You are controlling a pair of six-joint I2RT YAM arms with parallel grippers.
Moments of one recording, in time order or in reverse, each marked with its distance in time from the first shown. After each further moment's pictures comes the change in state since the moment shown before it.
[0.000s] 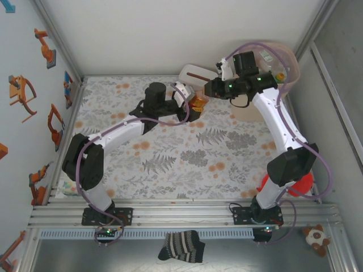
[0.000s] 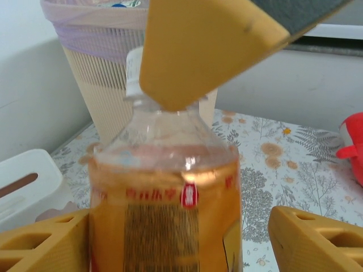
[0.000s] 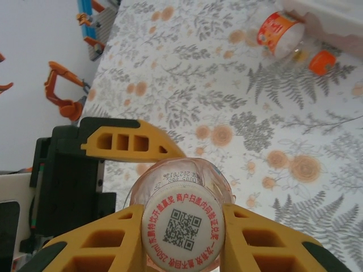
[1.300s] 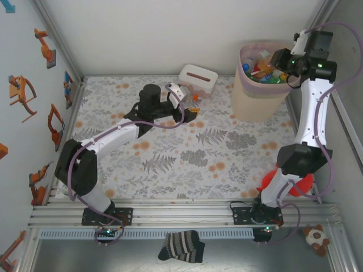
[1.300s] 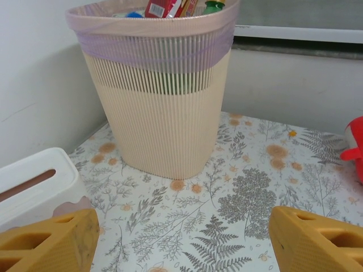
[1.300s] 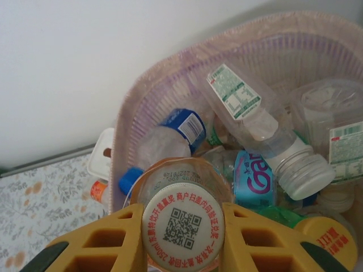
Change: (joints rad) left arm 0.012 -0.079 -0.068 0.012 -0.027 0.000; right arm -0.513 0.117 0.358 -0.041 0.151 -0.050
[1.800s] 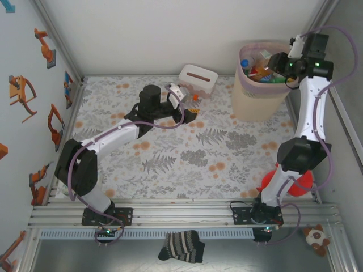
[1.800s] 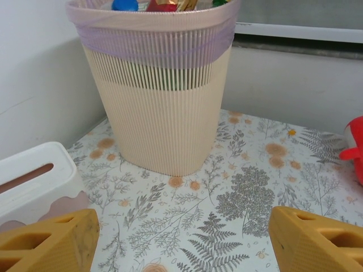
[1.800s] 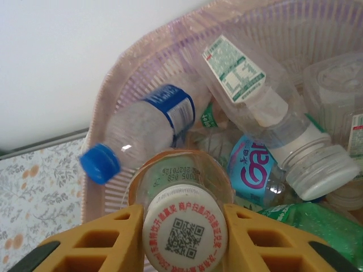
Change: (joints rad) left arm 0.000 0.000 -0.008 0.003 -0.003 -0.018; right arm -0.012 0.055 -0.017 -0.008 -0.048 -0.039
